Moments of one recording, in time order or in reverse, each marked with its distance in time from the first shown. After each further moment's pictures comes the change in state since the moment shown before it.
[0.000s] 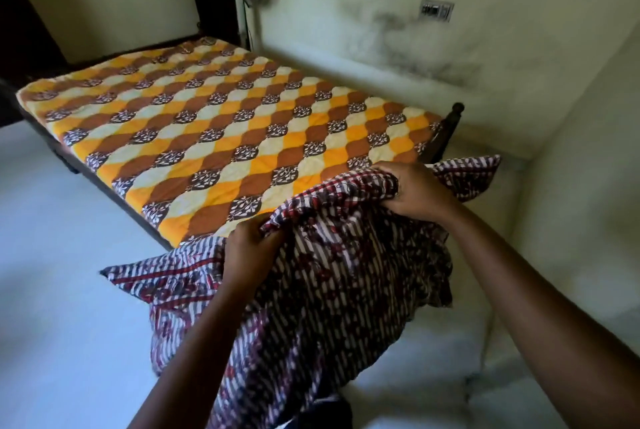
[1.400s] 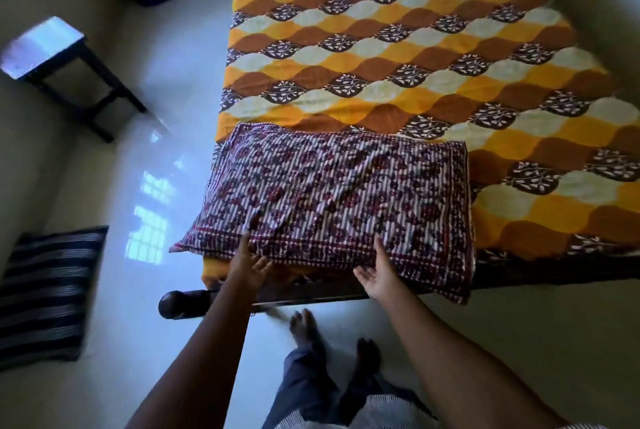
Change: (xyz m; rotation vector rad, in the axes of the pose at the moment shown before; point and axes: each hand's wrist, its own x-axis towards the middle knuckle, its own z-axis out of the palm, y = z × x) left_hand 0.158 -0.095 0.243 -1.139 1.028 -1.069; right_hand 0.209 0.286 0.171 1.218 -0.650 1.390
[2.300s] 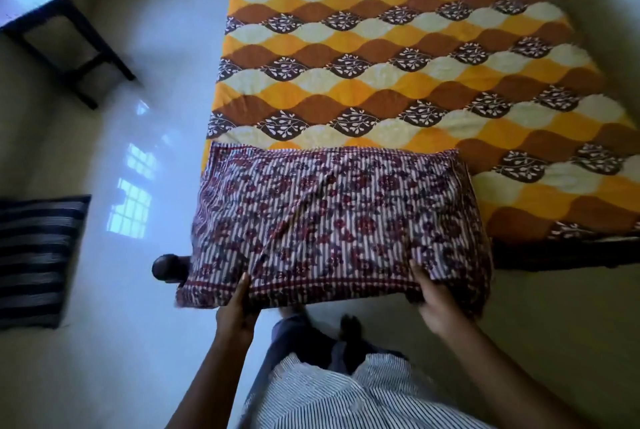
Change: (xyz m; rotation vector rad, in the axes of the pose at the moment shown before) left_hand -0.044 -0.084 -0.087 -0.172 0.077 0.096; right_hand -0.032 0.005 -0.122 -0.328 -0.013 -0.315
